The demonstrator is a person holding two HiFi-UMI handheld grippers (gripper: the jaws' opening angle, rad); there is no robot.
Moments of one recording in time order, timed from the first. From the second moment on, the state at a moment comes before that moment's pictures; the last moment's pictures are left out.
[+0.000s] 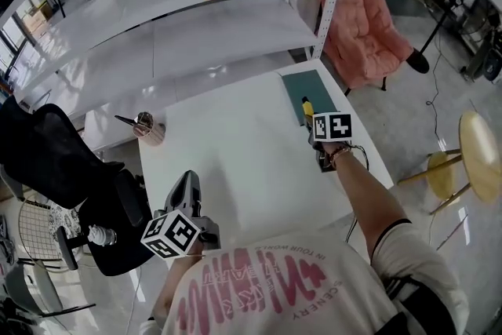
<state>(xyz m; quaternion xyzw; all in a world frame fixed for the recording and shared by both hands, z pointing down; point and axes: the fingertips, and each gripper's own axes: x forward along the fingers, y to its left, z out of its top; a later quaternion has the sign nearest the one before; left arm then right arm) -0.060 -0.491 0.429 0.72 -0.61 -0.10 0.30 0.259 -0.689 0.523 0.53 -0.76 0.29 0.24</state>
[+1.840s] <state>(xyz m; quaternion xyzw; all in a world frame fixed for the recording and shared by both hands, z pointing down) -0.028 -0.454 0.426 0.83 -0.47 -0.05 0.28 0.159 -0.478 0.407 0.58 -0.78 0.23 -0.03</state>
